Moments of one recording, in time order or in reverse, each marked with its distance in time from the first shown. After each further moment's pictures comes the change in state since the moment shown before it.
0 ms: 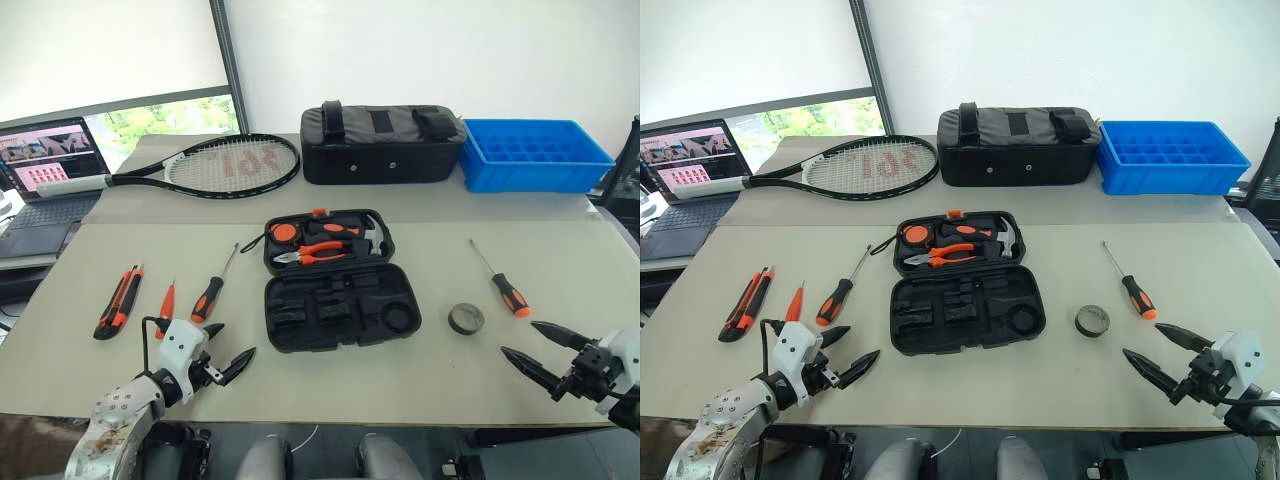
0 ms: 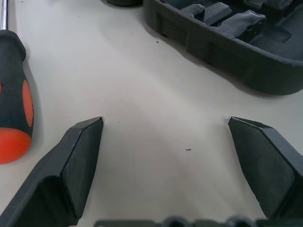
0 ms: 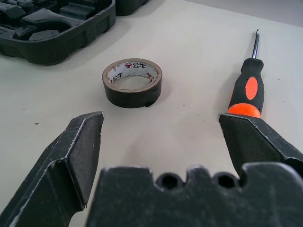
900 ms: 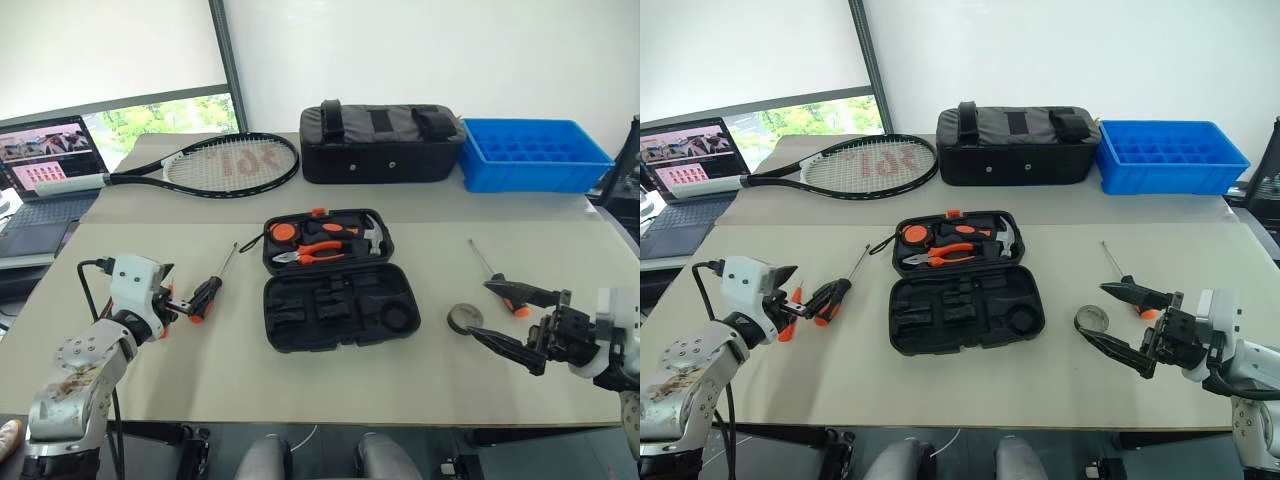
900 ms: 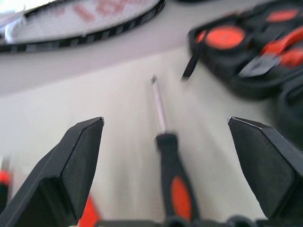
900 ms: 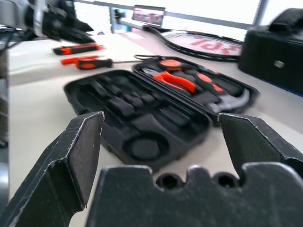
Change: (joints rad) left arm -0.247 0.104 0.117 -0.036 -0.038 0.325 0.228; right arm -0.122 -0.025 0.073 -0.386 0.192 0.202 0.132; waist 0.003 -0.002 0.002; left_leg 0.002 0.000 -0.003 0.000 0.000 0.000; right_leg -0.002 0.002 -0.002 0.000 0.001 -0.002
